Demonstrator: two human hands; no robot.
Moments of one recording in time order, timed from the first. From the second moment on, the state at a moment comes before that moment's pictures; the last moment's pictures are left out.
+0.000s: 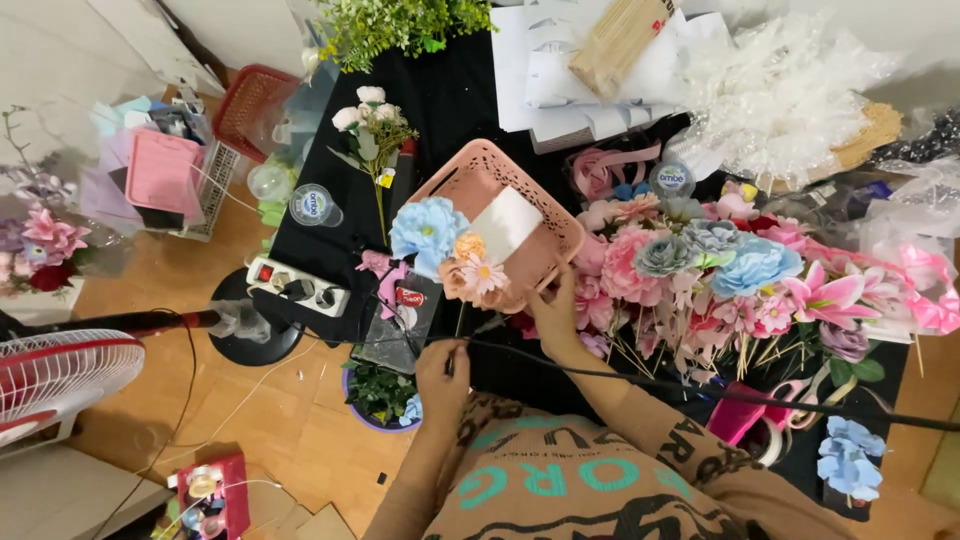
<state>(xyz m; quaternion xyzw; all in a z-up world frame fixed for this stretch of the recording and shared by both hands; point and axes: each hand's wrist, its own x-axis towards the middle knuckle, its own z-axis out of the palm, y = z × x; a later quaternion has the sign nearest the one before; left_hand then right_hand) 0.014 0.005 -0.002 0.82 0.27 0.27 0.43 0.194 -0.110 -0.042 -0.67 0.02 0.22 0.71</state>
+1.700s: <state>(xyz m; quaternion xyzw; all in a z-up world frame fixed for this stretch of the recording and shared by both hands) 0.092 0.064 -0.139 0.76 0.34 0.11 0.55 0.187 -0.238 0.006 -0.75 -0.19 0.43 0.46</state>
